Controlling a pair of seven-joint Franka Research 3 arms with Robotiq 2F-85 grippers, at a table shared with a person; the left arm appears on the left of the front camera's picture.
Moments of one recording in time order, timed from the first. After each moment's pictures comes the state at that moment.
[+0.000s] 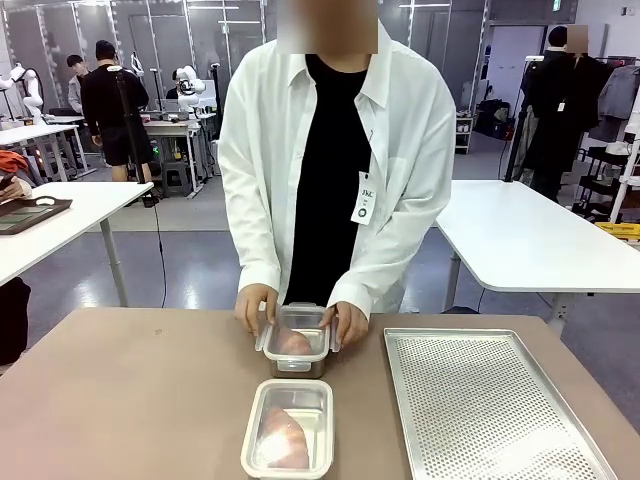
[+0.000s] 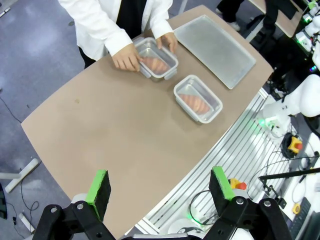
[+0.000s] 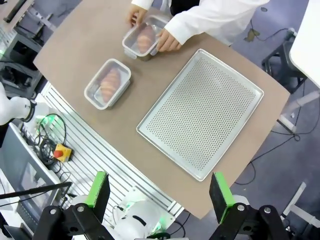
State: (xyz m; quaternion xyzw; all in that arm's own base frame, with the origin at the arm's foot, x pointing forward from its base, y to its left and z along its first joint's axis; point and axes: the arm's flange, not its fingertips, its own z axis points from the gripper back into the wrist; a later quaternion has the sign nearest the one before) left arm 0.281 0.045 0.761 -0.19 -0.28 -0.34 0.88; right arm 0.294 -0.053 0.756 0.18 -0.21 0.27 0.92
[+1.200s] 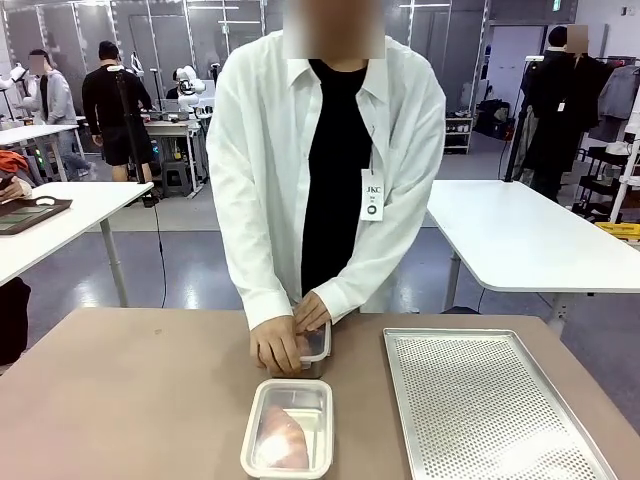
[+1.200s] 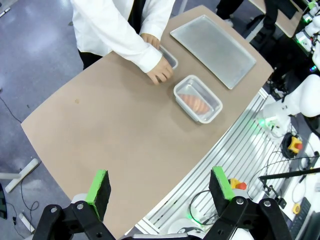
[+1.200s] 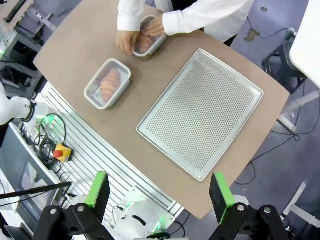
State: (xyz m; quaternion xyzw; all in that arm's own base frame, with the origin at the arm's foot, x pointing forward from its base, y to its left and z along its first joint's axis) left arm 0.281 0.045 0.761 -0.19 -0.28 -0.34 0.88; right arm 0.294 -0.053 0.756 0.18 -0.21 0.27 0.92
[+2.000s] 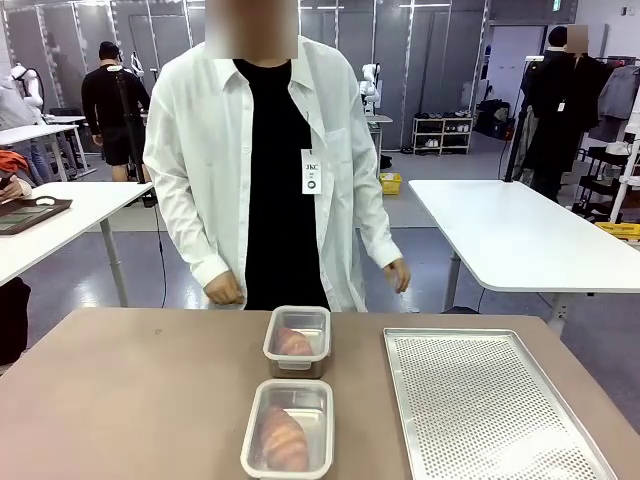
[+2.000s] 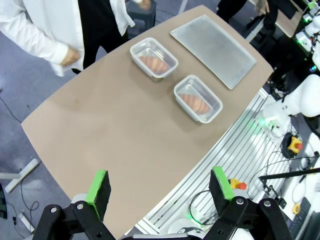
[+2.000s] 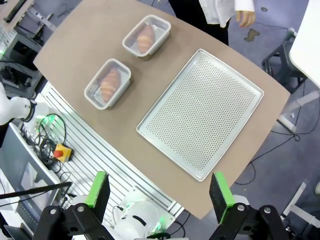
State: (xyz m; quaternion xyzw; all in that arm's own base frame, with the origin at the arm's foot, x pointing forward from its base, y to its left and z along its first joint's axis) left arm 0.281 0.045 0.761 -0.19 -0.28 -0.34 0.88; right arm 0.294 -0.053 0.756 0.18 -0.21 0.27 0.92
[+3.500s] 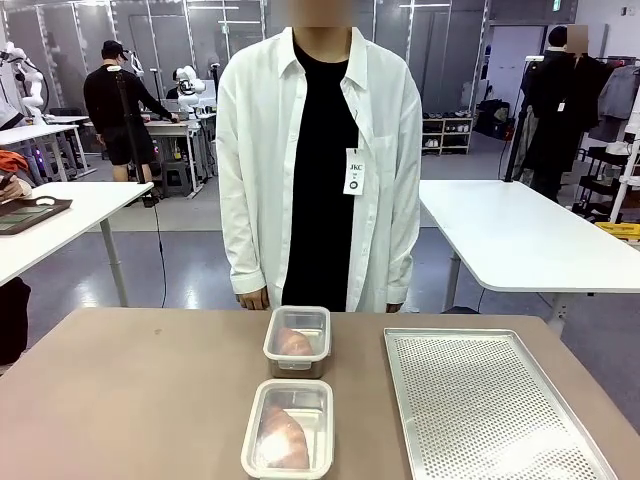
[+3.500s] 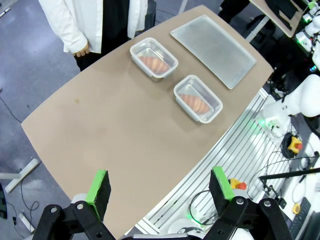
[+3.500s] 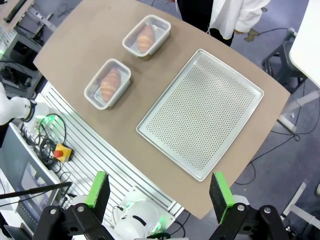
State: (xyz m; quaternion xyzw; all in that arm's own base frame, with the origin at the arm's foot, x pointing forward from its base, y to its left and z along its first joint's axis) left arm 0.281 0.045 0.761 -0.19 -0.28 -0.34 0.88; right arm 0.294 -0.053 0.756 0.18 -0.21 0.27 0.92
